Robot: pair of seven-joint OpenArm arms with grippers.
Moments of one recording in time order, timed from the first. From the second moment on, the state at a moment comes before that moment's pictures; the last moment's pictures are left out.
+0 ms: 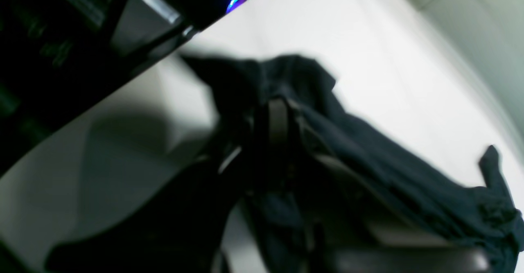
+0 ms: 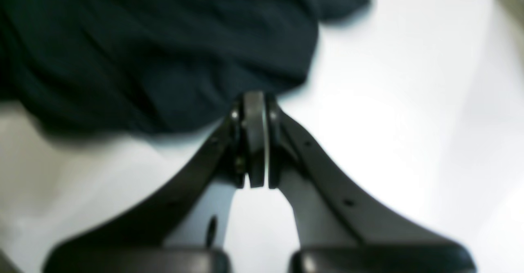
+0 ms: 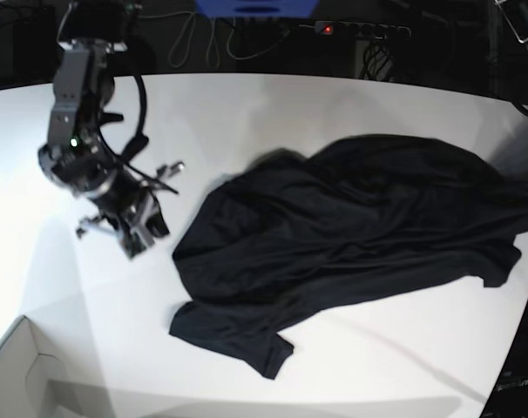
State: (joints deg) left arm 10.2 -27.9 -39.4 80.3 -53.7 -3.8 32.3; right arm -4.0 4.3 9.1 109.6 5.8 39.5 -50.8
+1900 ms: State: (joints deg) left arm 15.9 -21.4 -40.9 80.6 -53.9 -4.0 37.4; right arm -14.9 -1.0 -0.7 95.7 5.6 39.3 -41.0
